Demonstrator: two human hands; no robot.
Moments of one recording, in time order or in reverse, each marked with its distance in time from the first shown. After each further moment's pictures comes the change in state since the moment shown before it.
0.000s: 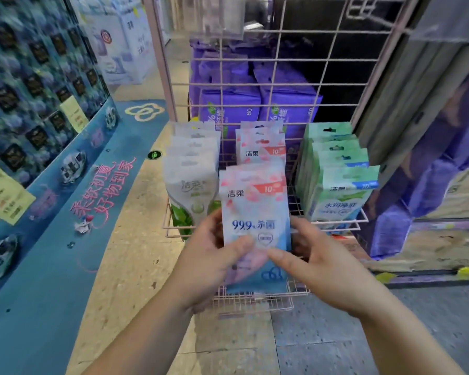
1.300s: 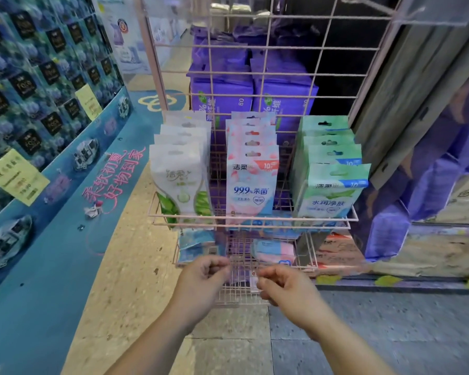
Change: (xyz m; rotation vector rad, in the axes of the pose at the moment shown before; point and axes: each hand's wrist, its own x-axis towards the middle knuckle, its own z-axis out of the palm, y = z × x) left_hand -0.010 -0.081 -0.006 0.485 0.288 -0.231; right_hand 0.007 0.096 0.025 0.027 0.034 0.351
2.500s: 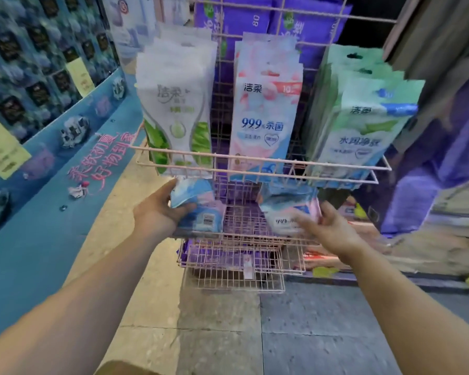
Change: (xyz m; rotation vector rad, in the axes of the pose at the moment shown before) left_hand 0.138 -0.077 -0.050 0.282 0.296 0.130; right_hand 0.101 0.069 -0.062 0.061 0.105 -0.232
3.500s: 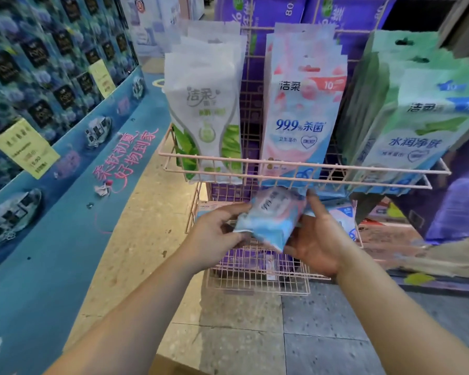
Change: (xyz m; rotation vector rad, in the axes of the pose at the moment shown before) left_hand -0.050 0.024 0.018 -0.328 -0.431 0.225; right_hand 0.006 -0.041 0.081 0.801 -0.249 0.448
